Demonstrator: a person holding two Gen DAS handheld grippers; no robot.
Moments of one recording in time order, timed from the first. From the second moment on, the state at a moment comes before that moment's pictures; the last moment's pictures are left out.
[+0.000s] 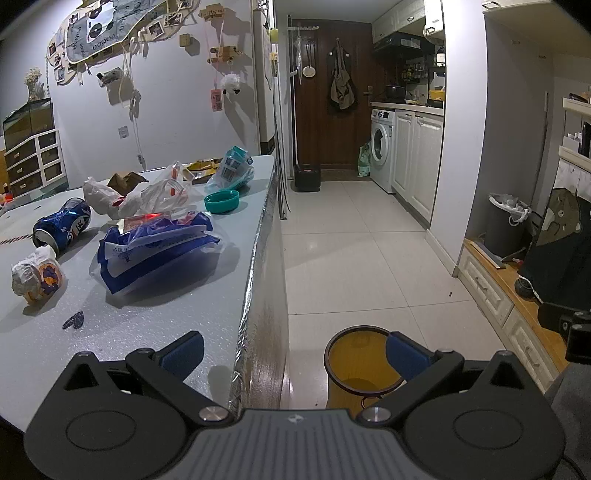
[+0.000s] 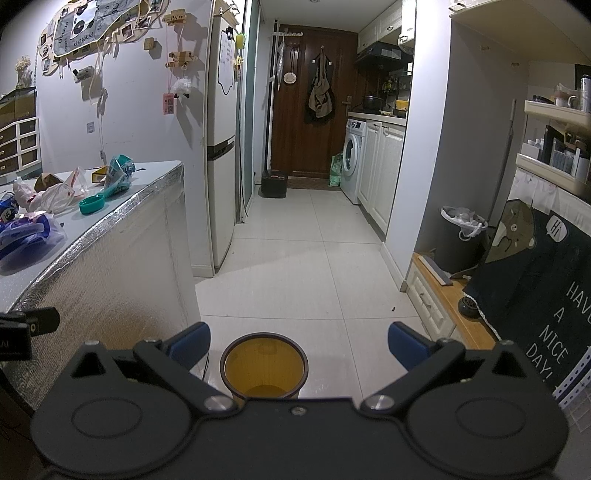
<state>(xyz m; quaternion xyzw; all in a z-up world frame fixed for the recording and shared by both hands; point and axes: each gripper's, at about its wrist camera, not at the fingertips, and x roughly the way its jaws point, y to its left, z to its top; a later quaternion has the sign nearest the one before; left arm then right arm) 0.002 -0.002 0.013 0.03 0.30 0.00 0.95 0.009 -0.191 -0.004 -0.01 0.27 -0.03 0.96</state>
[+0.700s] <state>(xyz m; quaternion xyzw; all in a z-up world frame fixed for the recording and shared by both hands) -0.001 -0.006 0.012 0.03 0.29 -0.01 0.96 0.013 -0.190 -0.002 -0.01 0.26 -0.03 0.97</state>
